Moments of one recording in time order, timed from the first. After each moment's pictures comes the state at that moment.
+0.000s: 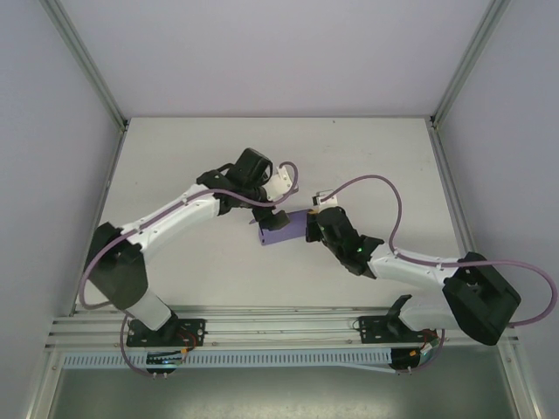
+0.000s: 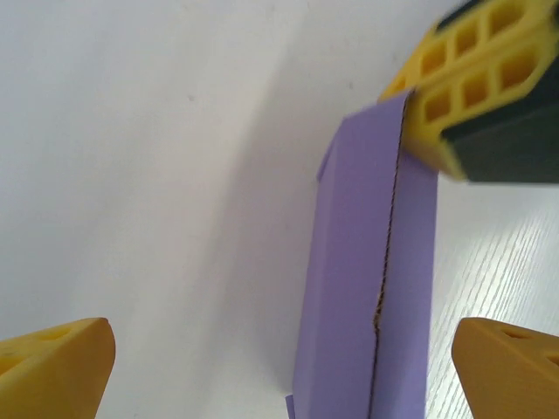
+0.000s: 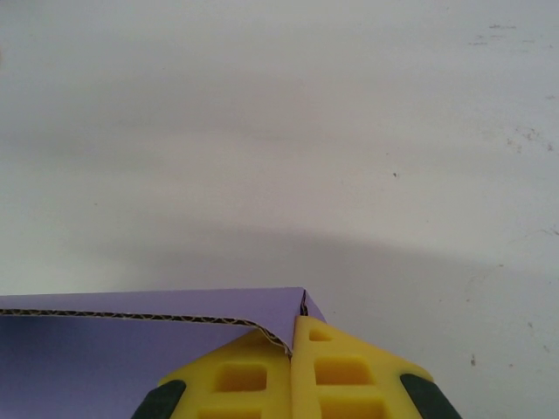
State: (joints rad) left arm -0.70 1.59 1.30 -0.62 0.21 0.39; right arm 0.85 1.27 0.53 0.17 0.35 0.39
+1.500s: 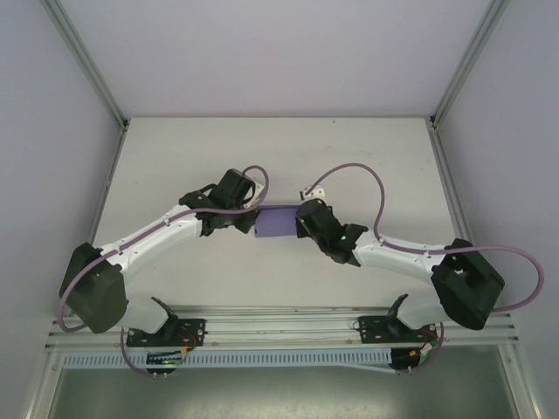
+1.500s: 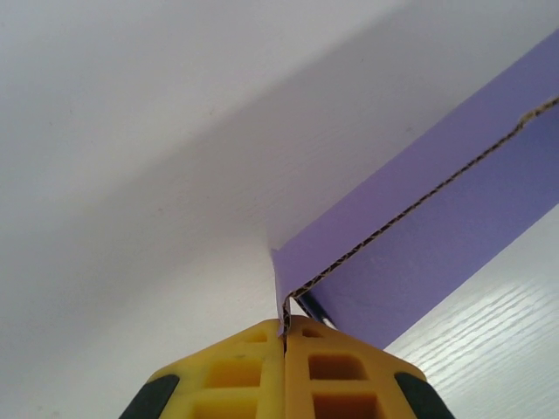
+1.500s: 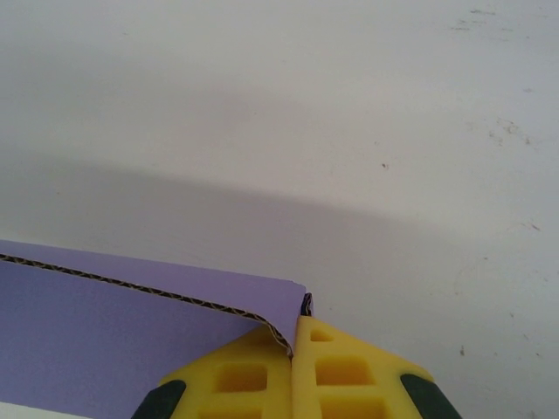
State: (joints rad) left arm -0.68 1.44 1.06 -0.61 -0.05 -0.12; right arm 0.92 1.39 0.74 -0.09 0.47 0.43
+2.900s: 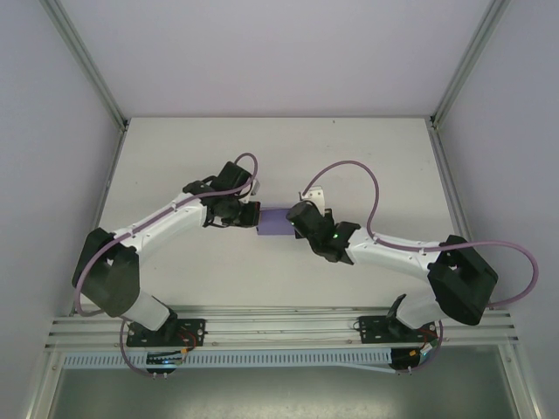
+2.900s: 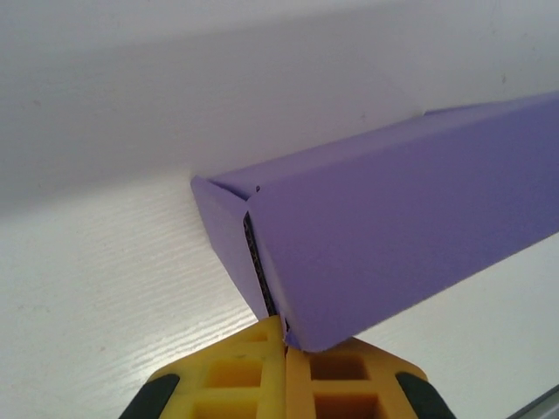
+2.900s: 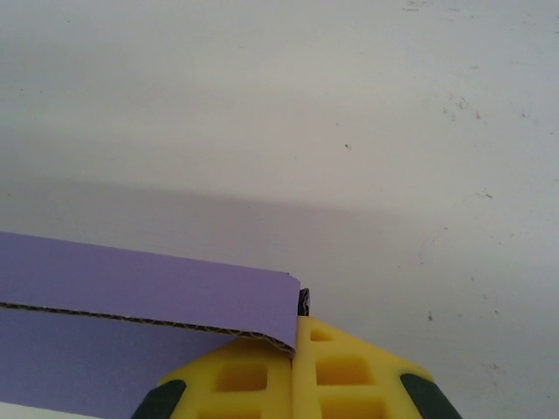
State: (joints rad) left arm -0.60 1.53 1.09 -0.65 0.22 -0.45; right arm 0.96 1.42 0.81 -0.22 0.58 0.54
